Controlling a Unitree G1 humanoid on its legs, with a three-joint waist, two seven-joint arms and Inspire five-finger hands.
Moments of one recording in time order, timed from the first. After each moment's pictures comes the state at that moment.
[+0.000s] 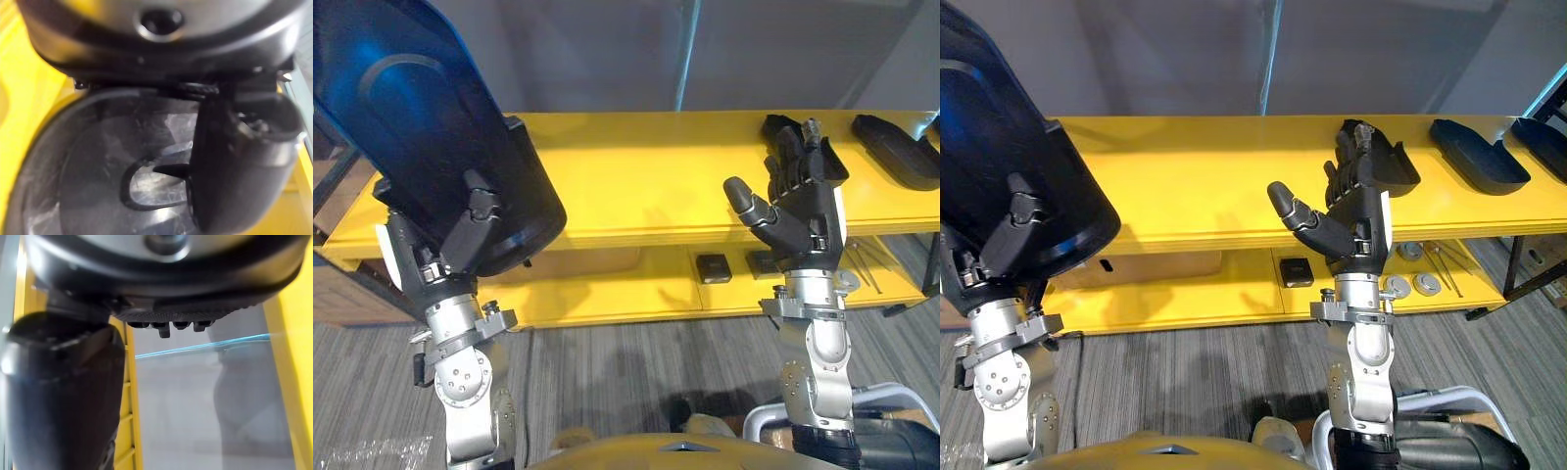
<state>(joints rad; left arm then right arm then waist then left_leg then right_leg) 0.28 -0.04 0.19 -0.47 -0.15 -0.30 0.18 0.10 -0.07 -0.11 -0.31 0.30 -0.26 0.10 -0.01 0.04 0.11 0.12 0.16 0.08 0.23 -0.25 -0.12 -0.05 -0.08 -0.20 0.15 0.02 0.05</state>
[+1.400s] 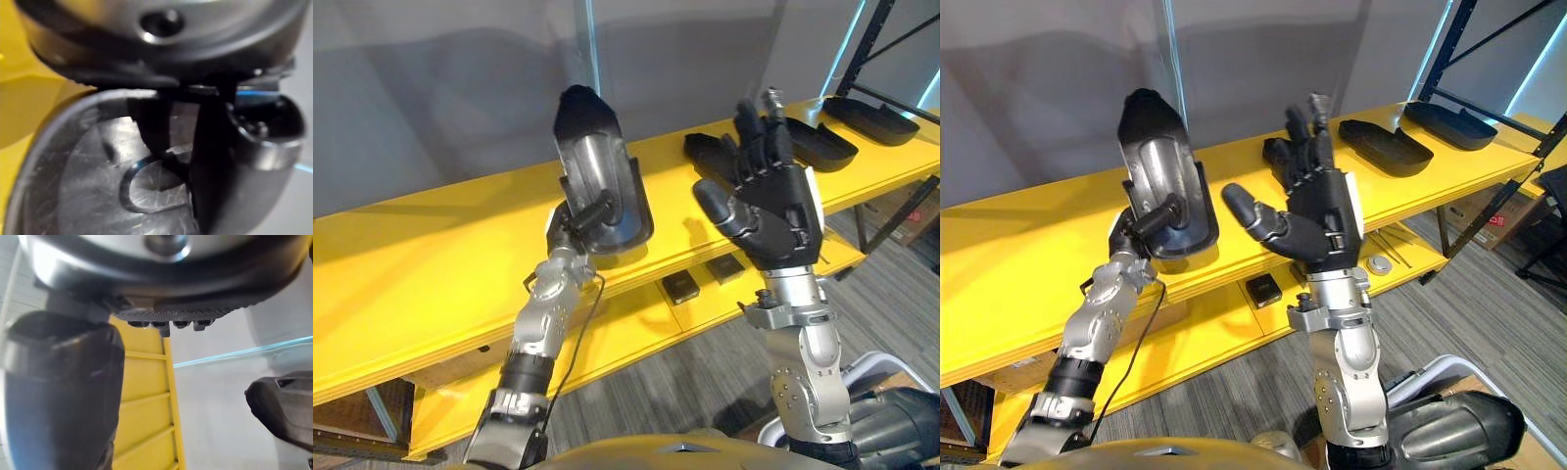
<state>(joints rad) -0.32 0.06 -0.03 0.19 -0.47 0.18 0.29 0.10 -0.09 0.09 -0.51 0.37 -0.17 0.18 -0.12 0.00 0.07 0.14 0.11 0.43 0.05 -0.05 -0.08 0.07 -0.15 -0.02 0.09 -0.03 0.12</state>
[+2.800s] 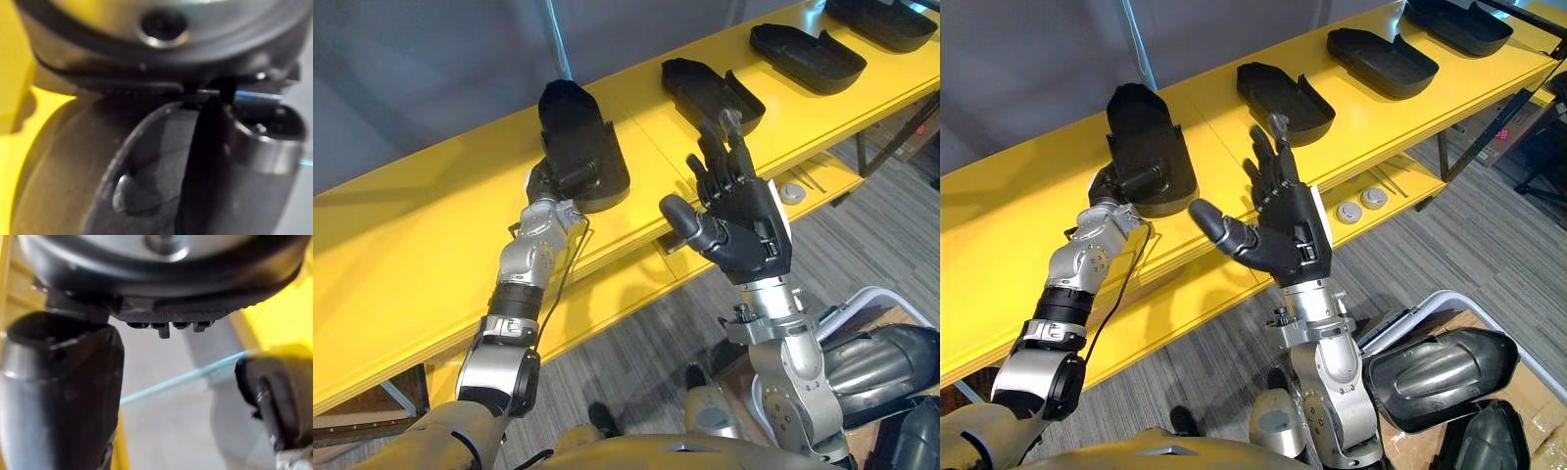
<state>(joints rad) -0.63 0.18 0.05 0.40 -0.52 0.33 0.41 0.19 -0.12 0.18 -0.51 0.33 -0.08 -0.06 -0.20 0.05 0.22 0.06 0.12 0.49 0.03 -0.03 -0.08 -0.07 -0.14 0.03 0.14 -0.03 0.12</state>
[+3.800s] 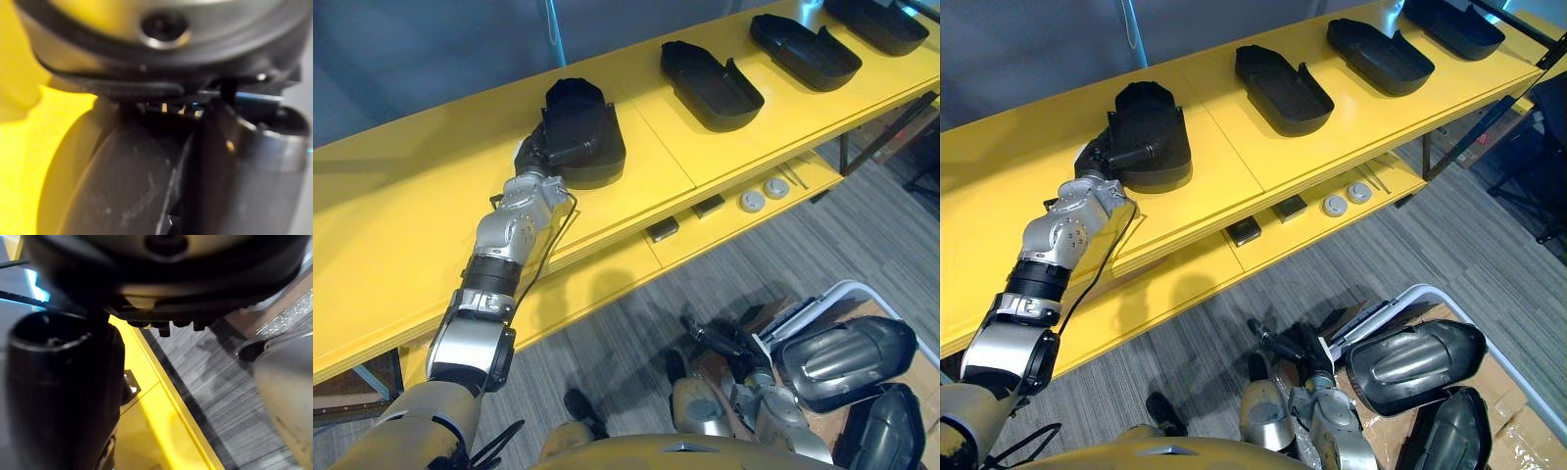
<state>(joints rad) -0.75 0.34 -0.07 0.45 -0.62 0.37 0.36 0.33 -0.12 0.05 0.16 0.25 0.24 -0.10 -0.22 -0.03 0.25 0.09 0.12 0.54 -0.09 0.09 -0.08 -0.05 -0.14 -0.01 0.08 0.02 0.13</state>
